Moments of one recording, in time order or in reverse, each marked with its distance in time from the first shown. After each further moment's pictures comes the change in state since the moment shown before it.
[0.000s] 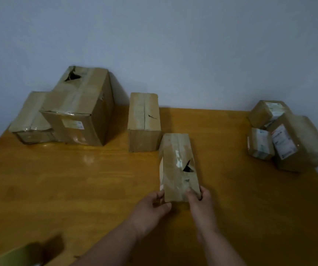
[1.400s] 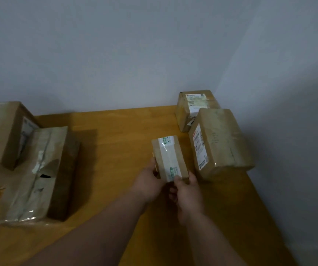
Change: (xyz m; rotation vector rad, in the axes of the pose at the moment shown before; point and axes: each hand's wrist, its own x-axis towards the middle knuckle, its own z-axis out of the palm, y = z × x) left_hand 0.216 0.148 0.299 0.153 -0.009 0.079; right_hand 0.234 -0.013 -0.242 0.320 0.022 0.136
